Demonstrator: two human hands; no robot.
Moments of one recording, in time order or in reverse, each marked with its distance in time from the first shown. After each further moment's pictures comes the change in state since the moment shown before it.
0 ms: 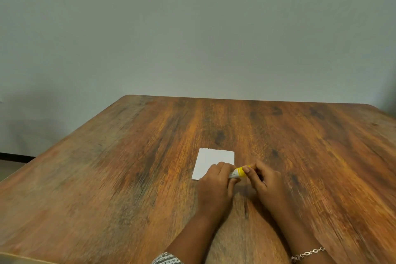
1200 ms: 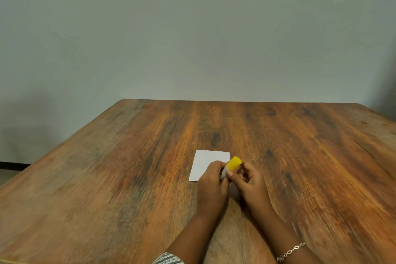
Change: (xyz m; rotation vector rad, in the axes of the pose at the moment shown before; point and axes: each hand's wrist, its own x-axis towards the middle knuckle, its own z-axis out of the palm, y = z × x) left_hand -0.001 0.001 0.006 -0.315 0.016 -0.136; right_hand -0.004 0.001 0.033 0.471 0.049 0.137
